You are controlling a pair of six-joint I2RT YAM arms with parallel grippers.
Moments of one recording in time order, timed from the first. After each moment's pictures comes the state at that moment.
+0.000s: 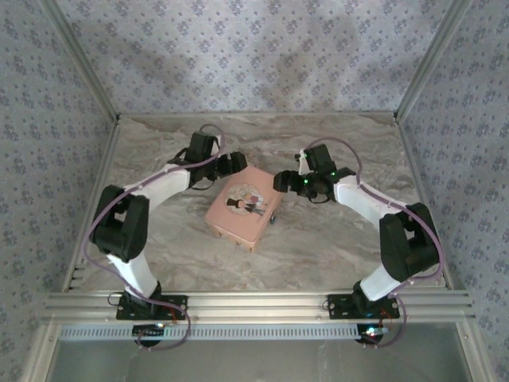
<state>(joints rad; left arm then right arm) -0.43 1.72 1.17 -0.20 0.30 -0.64 0.40 1.57 1.04 -0.36 -0.33 0.48</state>
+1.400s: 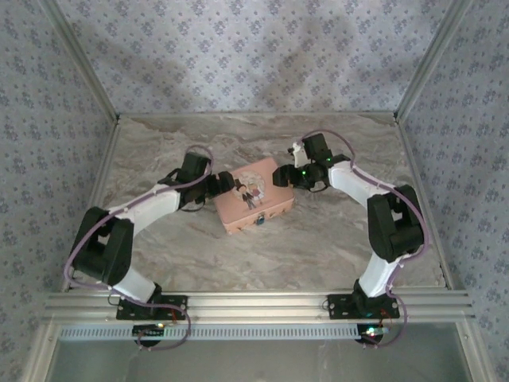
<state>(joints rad) -0.44 1.57 0.96 -0.24 0.13 -0.74 0.38 1.73 1.18 -0.44 -0.48 0.33</state>
